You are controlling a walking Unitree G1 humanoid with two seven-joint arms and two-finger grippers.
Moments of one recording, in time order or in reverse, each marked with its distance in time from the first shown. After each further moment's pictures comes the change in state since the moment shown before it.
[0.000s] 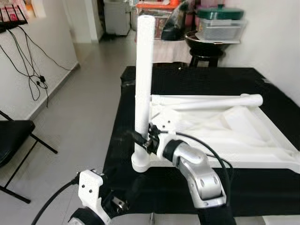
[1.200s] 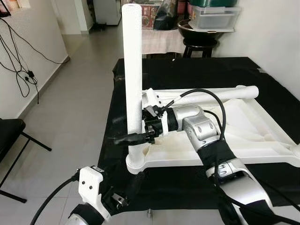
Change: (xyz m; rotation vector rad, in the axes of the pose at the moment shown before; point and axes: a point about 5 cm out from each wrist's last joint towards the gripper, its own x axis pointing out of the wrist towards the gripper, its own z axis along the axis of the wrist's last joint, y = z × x) left arm 0.003 0.002 -0.001 -0.002 -0.002 0.010; right arm 0.023 -0.026 0.057 -0.126 -0.048 0.857
